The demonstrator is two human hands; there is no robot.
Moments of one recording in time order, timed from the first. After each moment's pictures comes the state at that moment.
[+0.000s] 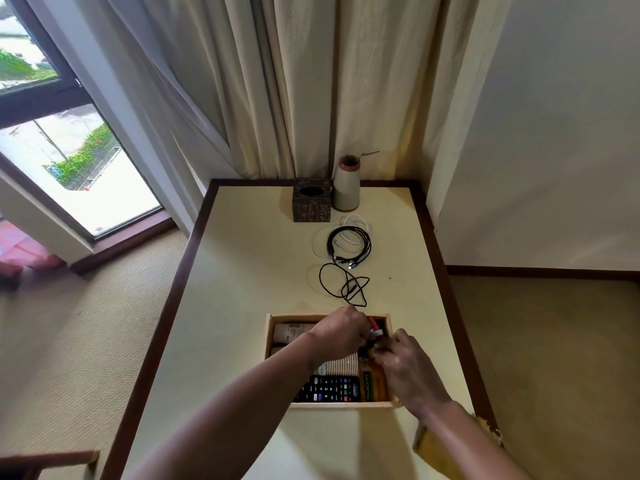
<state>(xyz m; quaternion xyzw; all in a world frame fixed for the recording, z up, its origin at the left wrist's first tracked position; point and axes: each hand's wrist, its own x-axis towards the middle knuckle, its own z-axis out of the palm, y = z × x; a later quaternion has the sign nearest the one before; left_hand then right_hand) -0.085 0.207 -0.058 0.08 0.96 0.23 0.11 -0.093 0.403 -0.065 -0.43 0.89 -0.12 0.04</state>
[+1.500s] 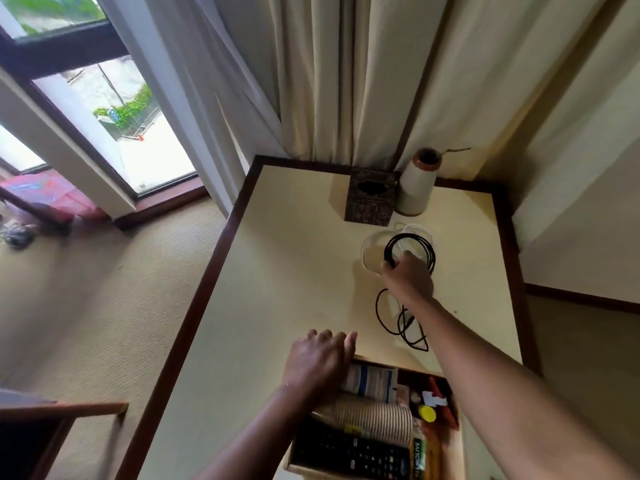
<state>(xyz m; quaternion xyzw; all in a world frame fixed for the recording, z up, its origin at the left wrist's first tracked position) -0.044 0.118 -0.082 -0.21 0.96 0.16 0.11 -0.275 0.180 -0.106 -0.11 0.95 -0.25 0.16</state>
